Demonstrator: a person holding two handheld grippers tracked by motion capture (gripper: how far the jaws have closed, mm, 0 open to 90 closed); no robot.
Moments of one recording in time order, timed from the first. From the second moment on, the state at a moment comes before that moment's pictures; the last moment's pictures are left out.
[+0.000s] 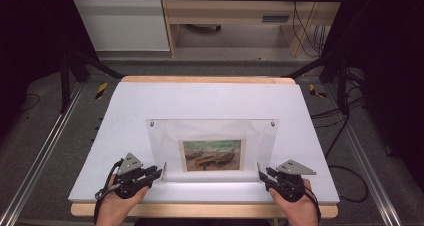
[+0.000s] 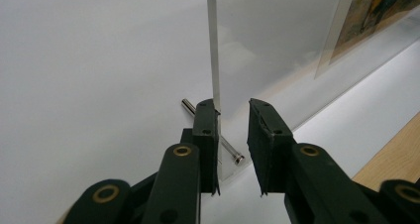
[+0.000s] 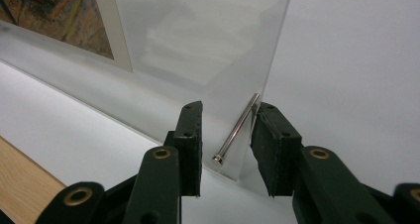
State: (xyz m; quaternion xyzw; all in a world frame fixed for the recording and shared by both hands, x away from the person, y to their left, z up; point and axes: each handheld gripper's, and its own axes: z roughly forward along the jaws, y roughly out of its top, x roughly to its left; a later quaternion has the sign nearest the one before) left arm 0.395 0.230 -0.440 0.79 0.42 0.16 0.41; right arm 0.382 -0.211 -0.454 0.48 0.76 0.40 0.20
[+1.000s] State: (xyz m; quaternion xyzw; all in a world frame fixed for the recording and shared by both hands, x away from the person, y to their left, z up) left arm 0.395 0.231 -0.440 0.80 0.42 0.15 0.41; right arm 0.382 -0.212 -0.455 0.47 0.76 0.40 0.19
